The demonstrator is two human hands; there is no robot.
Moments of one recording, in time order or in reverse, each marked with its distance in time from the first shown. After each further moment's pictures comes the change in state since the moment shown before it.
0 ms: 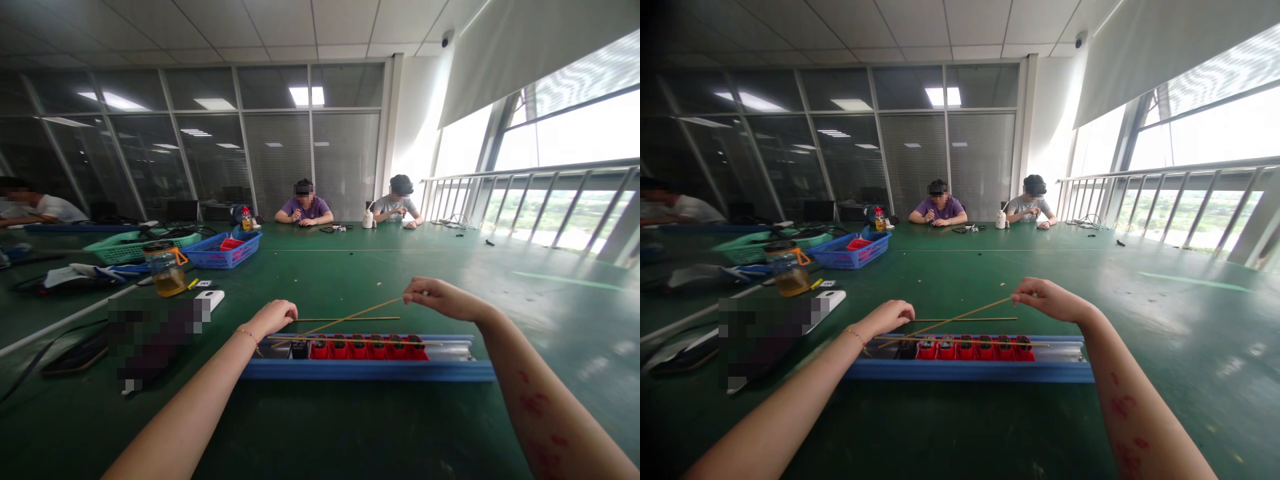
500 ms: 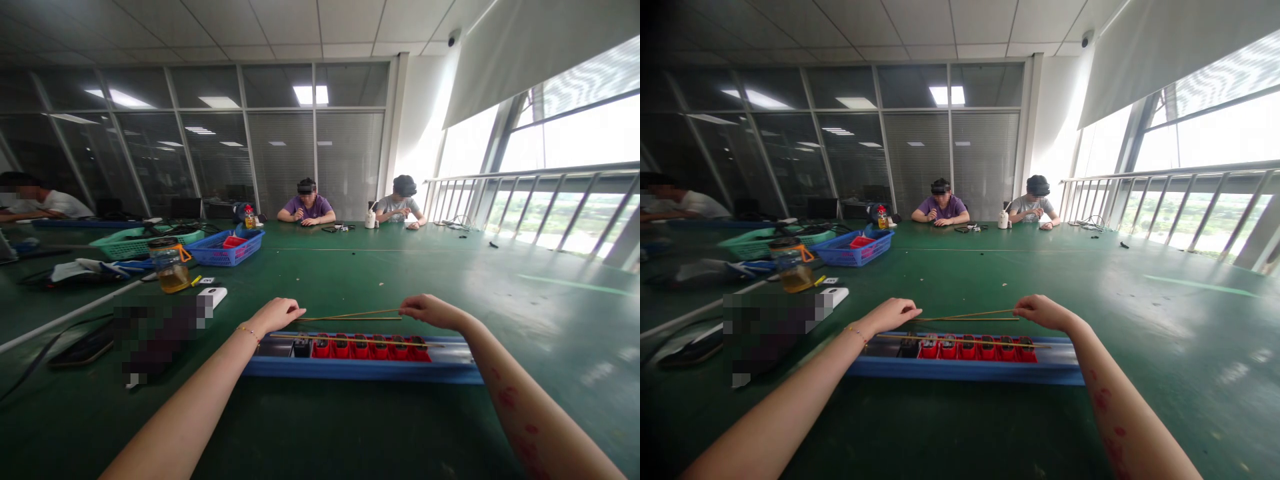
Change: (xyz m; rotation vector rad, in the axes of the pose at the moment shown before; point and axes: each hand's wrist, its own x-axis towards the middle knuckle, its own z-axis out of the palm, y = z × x) left_hand -0.002 -0.001 0.002 -0.044 0.044 -0.018; right_hand 0.018 0.053 0.044 -0.030 -0.088 0.191
